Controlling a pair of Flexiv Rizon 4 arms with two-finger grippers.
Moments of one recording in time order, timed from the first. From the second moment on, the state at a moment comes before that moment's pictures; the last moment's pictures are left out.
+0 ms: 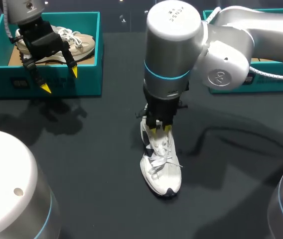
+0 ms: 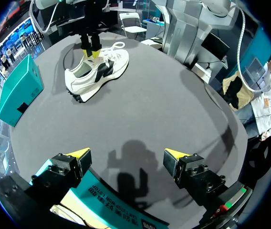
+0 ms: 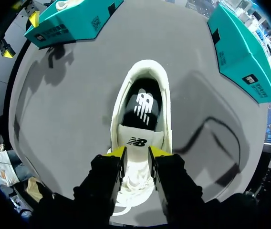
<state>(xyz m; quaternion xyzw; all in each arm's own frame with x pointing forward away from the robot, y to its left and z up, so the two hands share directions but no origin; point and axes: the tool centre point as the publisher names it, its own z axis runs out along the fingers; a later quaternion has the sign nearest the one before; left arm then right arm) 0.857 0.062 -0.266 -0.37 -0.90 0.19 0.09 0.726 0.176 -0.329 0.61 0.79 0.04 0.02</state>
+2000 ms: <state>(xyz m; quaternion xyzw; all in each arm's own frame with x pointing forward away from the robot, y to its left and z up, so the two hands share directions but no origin) 0.857 0.062 -0.266 -0.37 -0.90 0.19 0.09 0.795 0.176 -0.266 0.04 1.00 0.03 0.07</state>
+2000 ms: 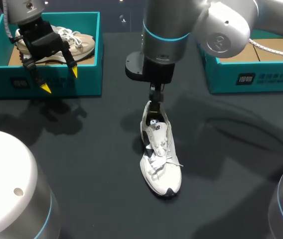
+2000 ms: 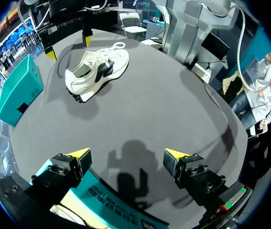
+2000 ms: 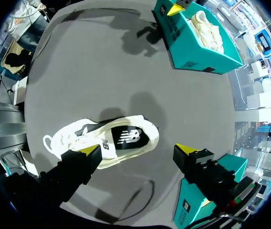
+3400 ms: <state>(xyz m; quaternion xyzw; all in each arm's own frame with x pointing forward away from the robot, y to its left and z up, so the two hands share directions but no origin) 0.857 0.062 -0.266 -0.37 -0.90 0.19 0.09 0.847 0.169 -0.375 0.01 1.00 0.02 0.02</state>
